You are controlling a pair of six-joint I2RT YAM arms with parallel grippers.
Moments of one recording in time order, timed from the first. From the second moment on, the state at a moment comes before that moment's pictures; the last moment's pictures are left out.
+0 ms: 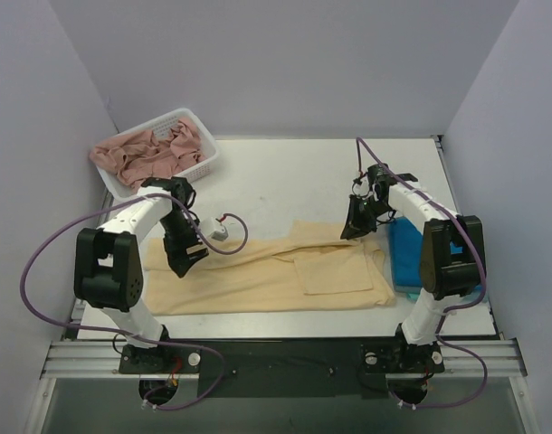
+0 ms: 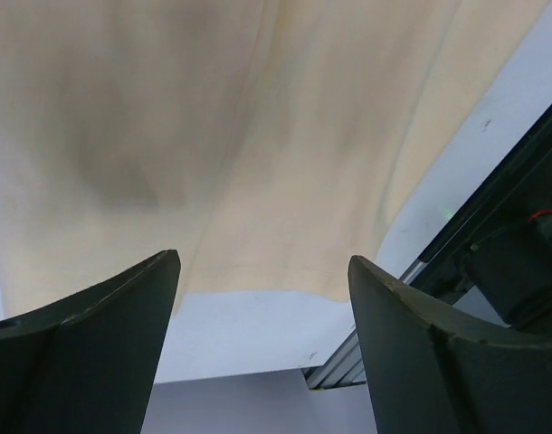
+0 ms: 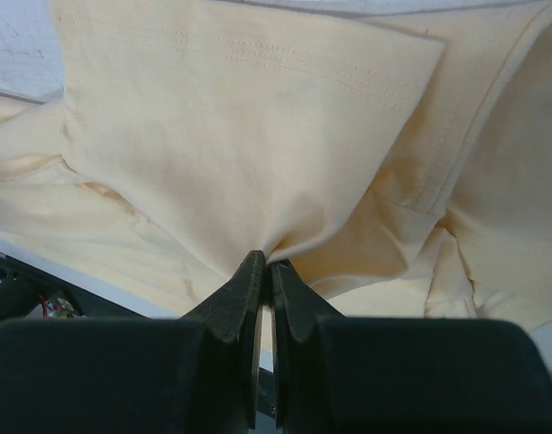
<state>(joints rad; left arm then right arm) -0.18 1.70 1.23 -1.27 0.19 1.05 0.15 1.77 1.22 -0.79 -0.38 0.28</state>
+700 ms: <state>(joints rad) 0.09 1.61 0.91 -0.78 -0.06 1.30 0.15 1.78 1.22 -0.77 -0.38 0.28</state>
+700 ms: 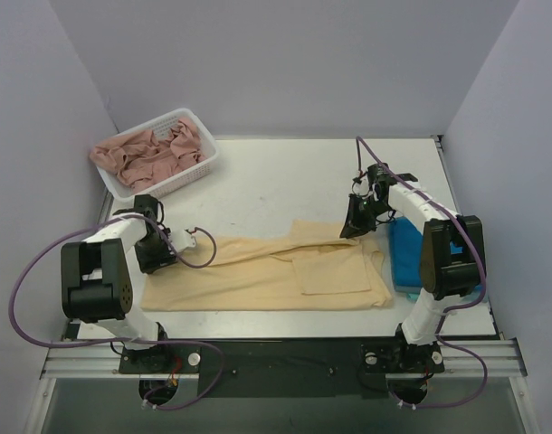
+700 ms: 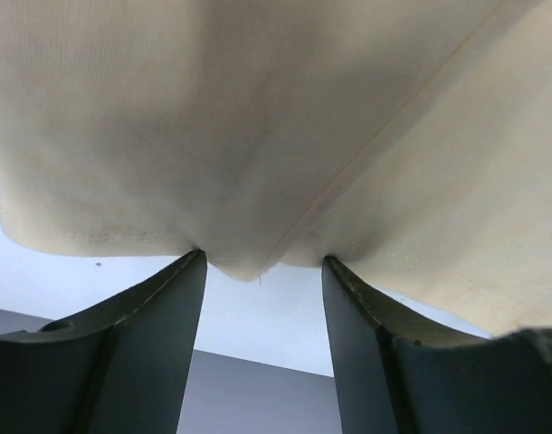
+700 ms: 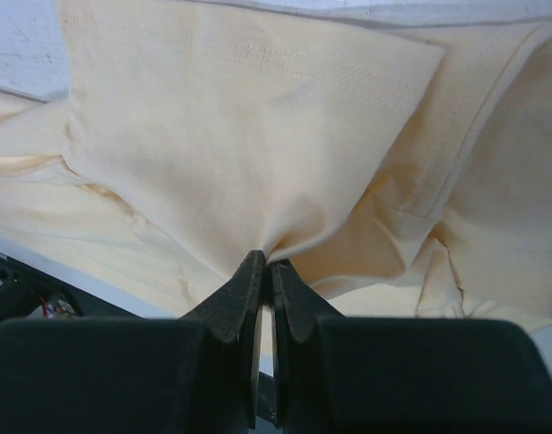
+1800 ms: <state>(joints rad) 0.09 1.64 0.97 -0.73 -0.05 1.31 0.21 1.66 1.01 -0.79 -0.34 0.33</state>
